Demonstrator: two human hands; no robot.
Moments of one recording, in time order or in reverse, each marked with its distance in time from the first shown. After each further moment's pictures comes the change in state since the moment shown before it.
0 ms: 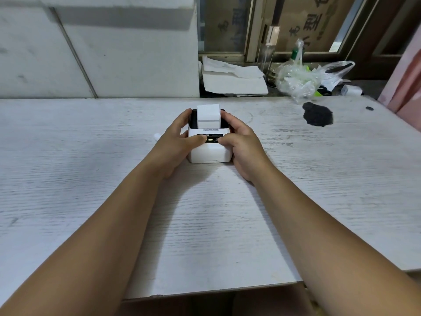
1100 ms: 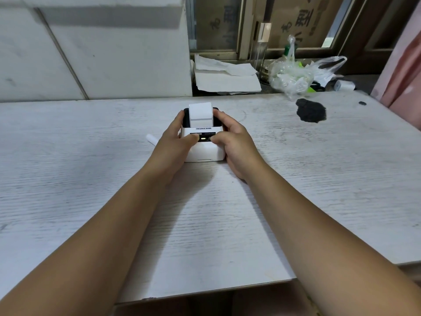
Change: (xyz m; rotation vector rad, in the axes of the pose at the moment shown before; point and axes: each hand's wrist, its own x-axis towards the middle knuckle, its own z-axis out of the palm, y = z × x) left_hand -0.002 -0.002 0.014 0.109 0.087 -0.028; right_hand -0.001 0.000 0.001 0.009 0.010 -0.009
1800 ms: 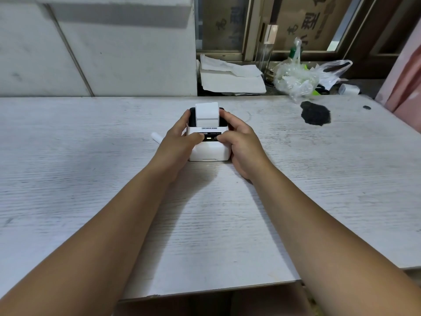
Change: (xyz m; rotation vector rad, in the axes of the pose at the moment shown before) left_hand 0.003 -0.005 -0.003 -0.065 -0.006 -0.040; right_hand -0.001 -0.002 -0.002 0.051 -0.003 -0.016
